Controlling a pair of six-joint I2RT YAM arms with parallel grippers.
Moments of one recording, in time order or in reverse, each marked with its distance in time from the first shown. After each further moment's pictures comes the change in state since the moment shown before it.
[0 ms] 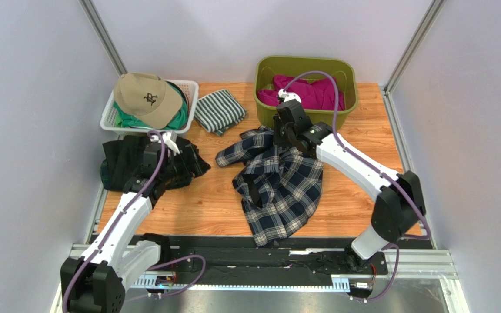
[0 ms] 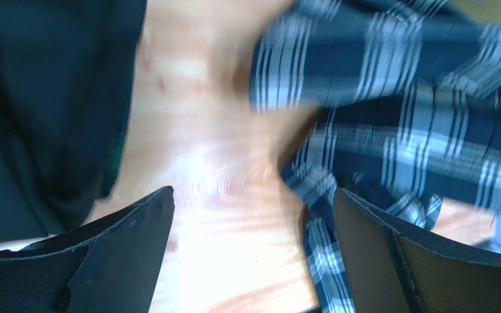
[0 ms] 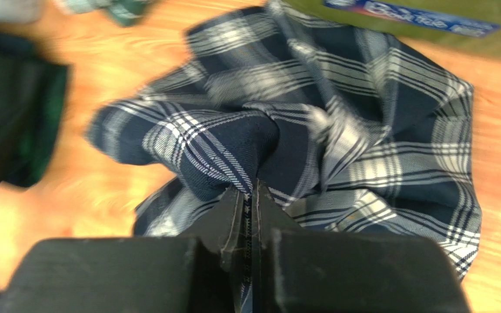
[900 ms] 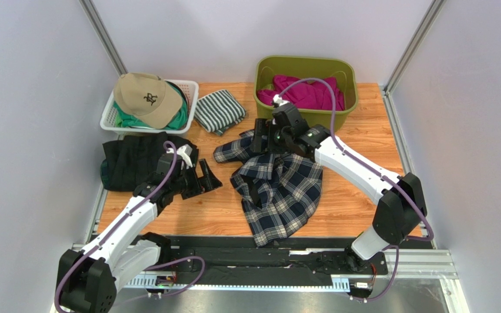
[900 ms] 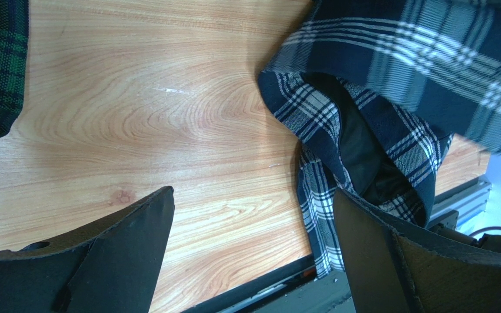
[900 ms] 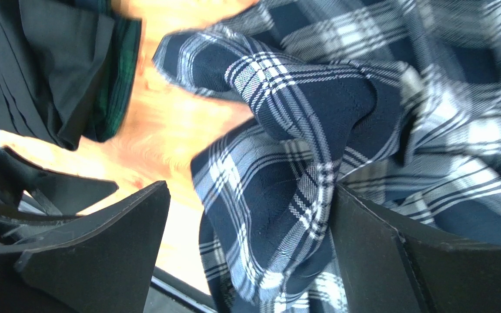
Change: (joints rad) left arm -0.148 0.005 -0.131 -0.002 0.050 -0.106; right arm 0.015 0.016 0.014 -0.047 -0.171 0.146
